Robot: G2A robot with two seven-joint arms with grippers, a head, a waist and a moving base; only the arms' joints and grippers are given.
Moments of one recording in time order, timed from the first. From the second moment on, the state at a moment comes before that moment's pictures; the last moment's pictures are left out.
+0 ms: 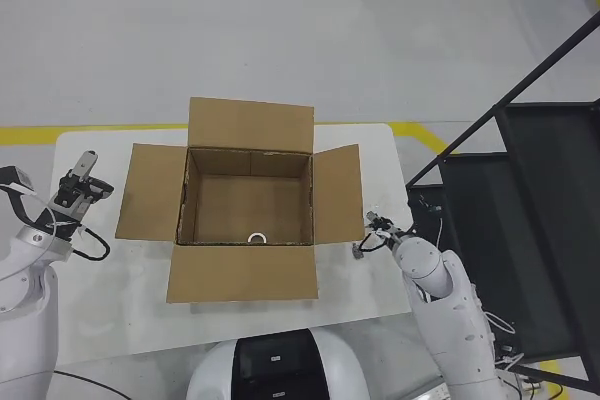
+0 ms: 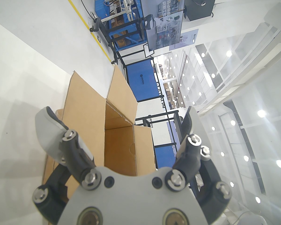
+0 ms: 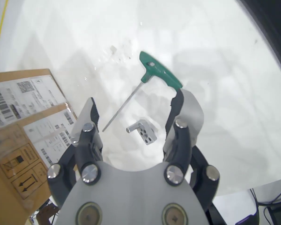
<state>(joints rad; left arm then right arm) 1.36 -1.11 -1.76 -1.52 -0.16 -0.27 -0.63 -1.52 -1.38 1.57 -1.68 -0.67 0.51 0.53</state>
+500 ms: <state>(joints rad) 1.36 -1.11 -1.76 -1.52 -0.16 -0.27 -0.63 -1.54 -1.40 1.54 -1.94 -0.39 0.28 0.30</state>
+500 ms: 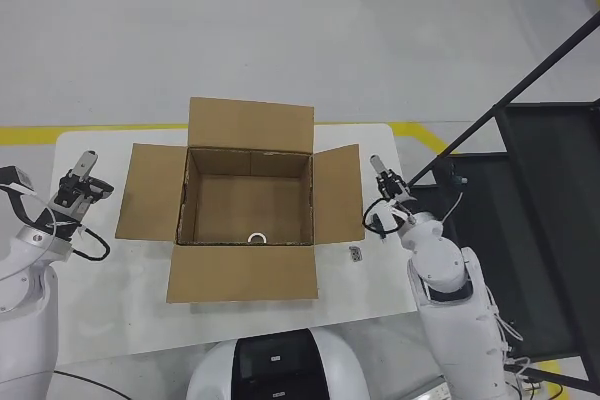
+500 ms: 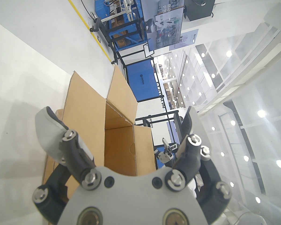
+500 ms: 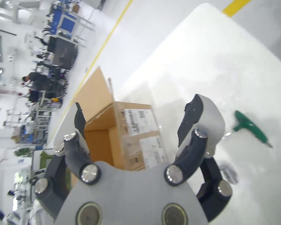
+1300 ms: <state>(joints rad) 1.36 -1.11 -1.76 -1.52 -0.16 -0.27 -0.63 -1.34 -1.42 1.13 -1.79 -0.49 0.24 0.55</state>
